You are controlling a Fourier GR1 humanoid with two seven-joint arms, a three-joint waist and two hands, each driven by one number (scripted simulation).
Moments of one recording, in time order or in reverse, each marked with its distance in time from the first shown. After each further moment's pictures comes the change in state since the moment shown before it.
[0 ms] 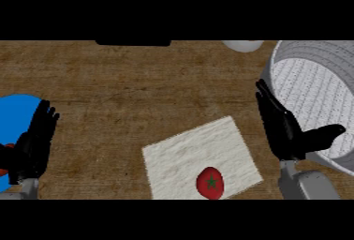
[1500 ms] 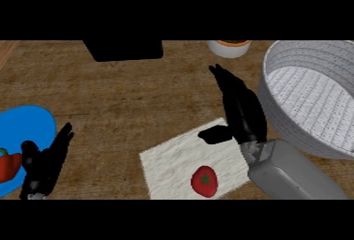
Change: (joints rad) left arm 0.068 0.022 -0.112 0.042 -0.051 -0.058 0.206; right arm -0.408 -0.132 0.429 -0.046 0.975 -0.083 0.788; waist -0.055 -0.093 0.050
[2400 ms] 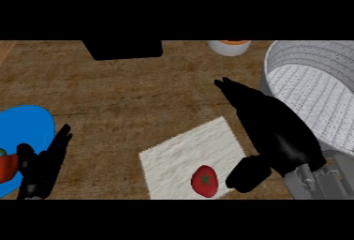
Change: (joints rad) left arm 0.029 -0.002 0.014 -0.043 -0.002 -0.002 0.012; right arm -0.124 -0.184 -0.036 -0.394 -0.418 0.511 0.418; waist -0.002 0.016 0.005
